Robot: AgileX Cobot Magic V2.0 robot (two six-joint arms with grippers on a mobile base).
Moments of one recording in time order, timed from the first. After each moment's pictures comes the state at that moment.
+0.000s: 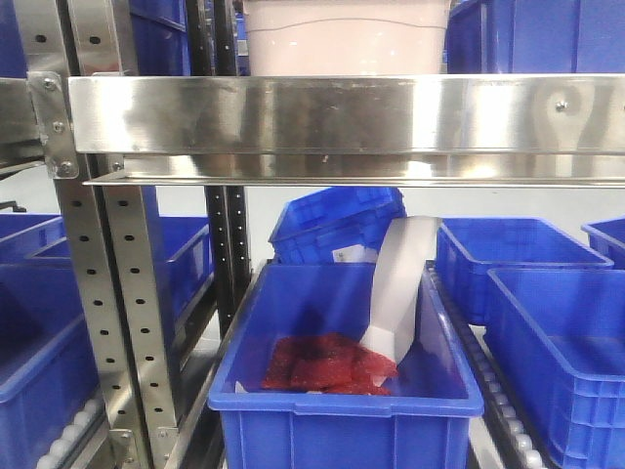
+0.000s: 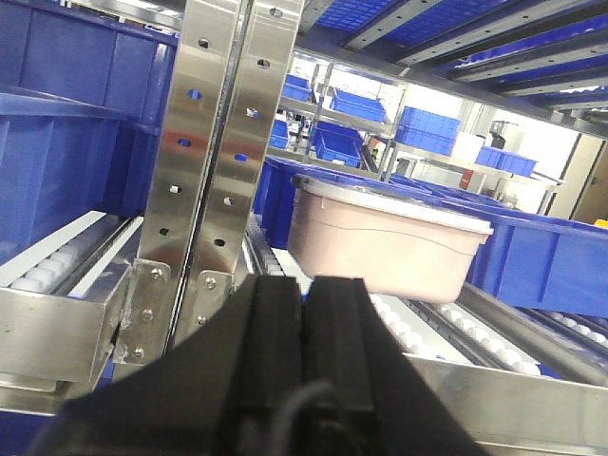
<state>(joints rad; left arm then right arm) -0.16 0.28 -0.45 -0.61 0.10 0.38 0.16 0.31 -0.31 0.79 -0.04 -0.83</state>
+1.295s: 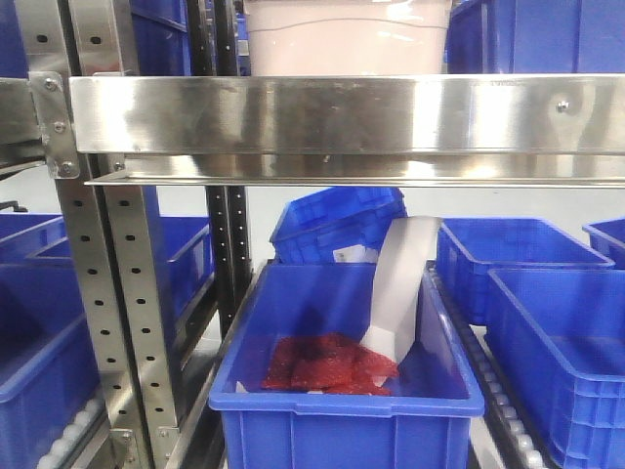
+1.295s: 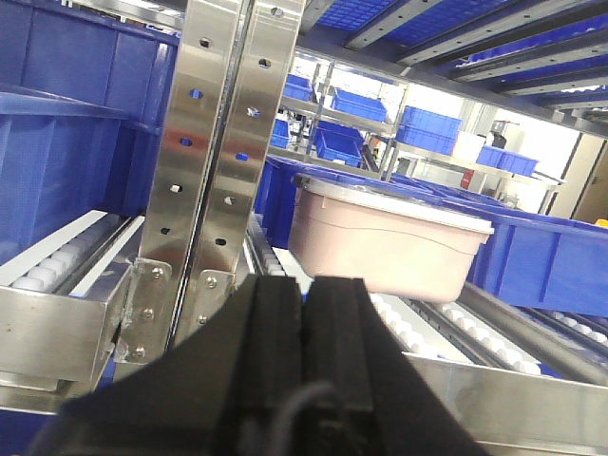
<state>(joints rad) -0.16 0.28 -0.45 -0.61 0.10 0.38 0.03 -0.01 0.03 0.03 0.08 0.01</state>
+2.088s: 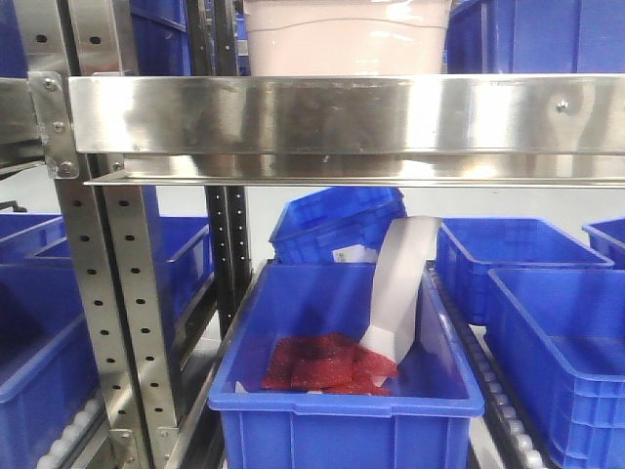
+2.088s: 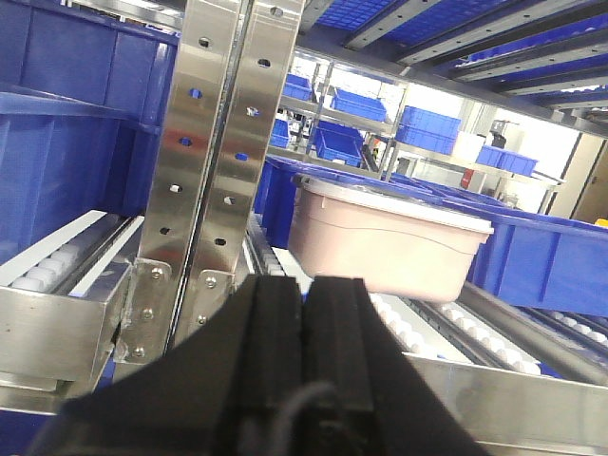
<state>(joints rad) -0.16 0.28 -0.45 -0.61 0.10 0.38 0.03 -0.01 0.03 0.03 0.09 0.01</state>
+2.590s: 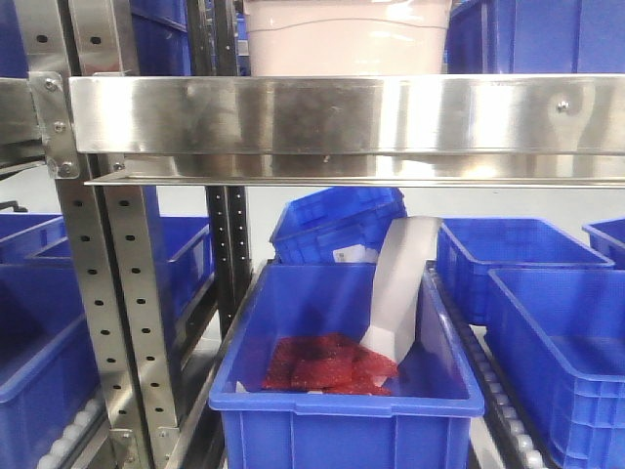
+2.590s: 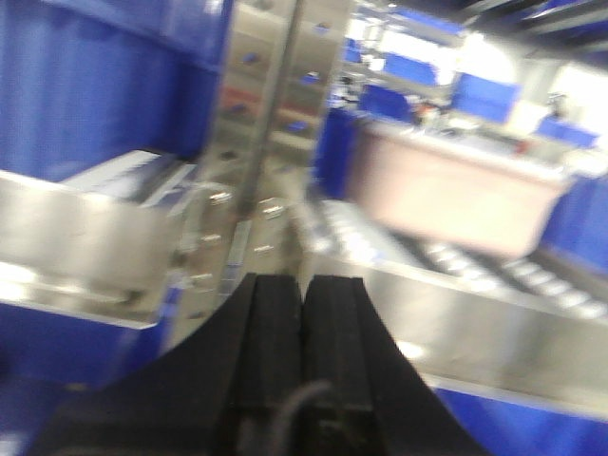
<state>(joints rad) -0.16 0.28 -0.22 -0.23 -0.06 0.04 0.03 -0.01 0.03 0.03 0.09 0.01</state>
